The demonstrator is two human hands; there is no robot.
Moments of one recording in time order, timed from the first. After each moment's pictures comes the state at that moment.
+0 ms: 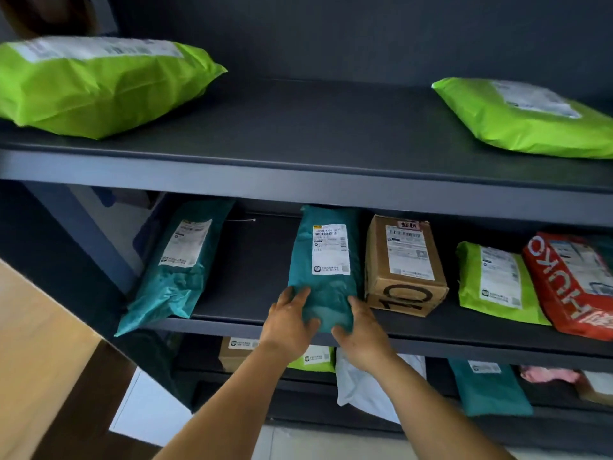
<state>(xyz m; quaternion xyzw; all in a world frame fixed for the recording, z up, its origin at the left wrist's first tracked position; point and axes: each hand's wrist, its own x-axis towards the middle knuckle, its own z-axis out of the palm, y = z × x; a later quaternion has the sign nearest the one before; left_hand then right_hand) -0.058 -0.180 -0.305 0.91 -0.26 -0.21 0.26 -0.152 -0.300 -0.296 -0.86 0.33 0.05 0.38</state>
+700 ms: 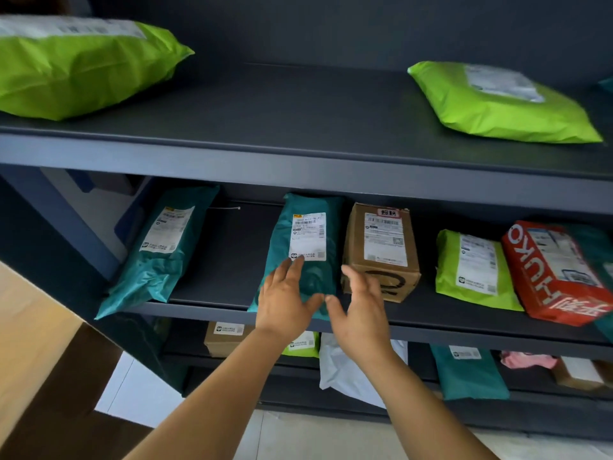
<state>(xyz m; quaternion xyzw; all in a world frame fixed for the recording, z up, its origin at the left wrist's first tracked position) -0.089 -0.208 -0.280 0.91 -0.27 -0.09 0.29 -0.187 -0.303 -0.258 -0.87 0.29 -0.15 0.36</state>
